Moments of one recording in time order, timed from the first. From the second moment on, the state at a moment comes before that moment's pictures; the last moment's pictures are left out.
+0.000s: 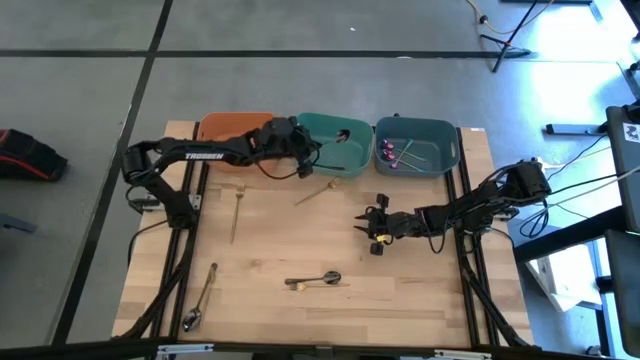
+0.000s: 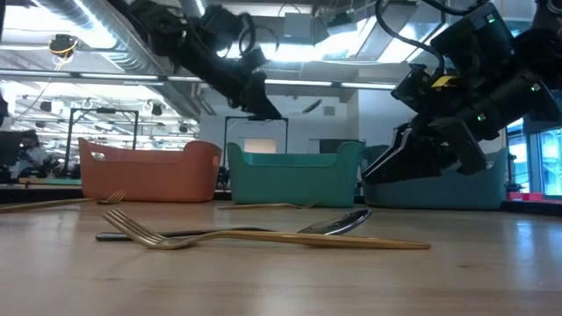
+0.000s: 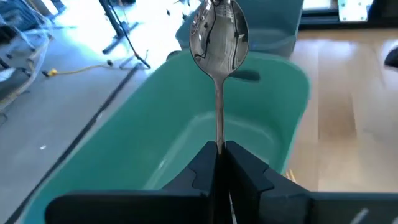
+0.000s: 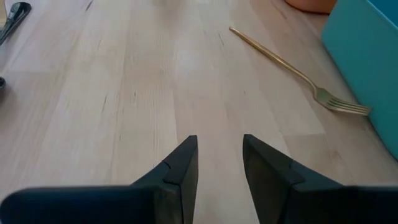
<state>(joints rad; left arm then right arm) 0.45 1.58 0.96 0.18 -0.02 0.21 0.21 1.54 0.38 0.60 0.35 0.04</state>
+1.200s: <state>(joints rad) 0.58 1.82 0.96 0.35 -0.04 0.27 0.21 1.54 0.38 0.69 0.36 0.07</state>
